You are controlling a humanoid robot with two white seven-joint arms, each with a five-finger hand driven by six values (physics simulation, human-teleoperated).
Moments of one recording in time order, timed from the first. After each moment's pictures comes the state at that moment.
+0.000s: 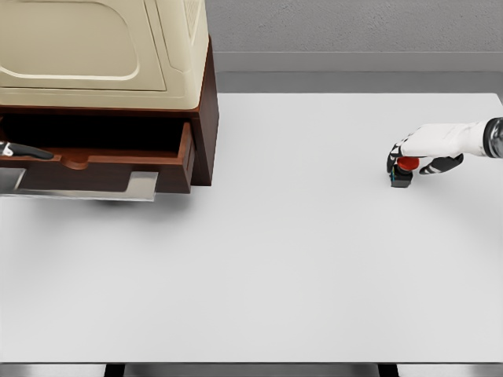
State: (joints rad) left arm -0.72 1.61 -0.93 -1.75 0.69 -0.61 -0.61; right arm -0.95 -0.86 0.97 -1.13 0.40 -0.61 0.61
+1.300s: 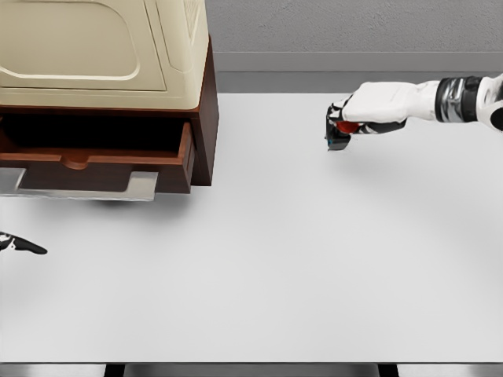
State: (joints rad) left arm -0.67 1.68 -1.12 -1.76 0.46 -0.61 -0.61; right arm -1.03 -0.72 0.91 -1.26 0.36 -0.61 0.61
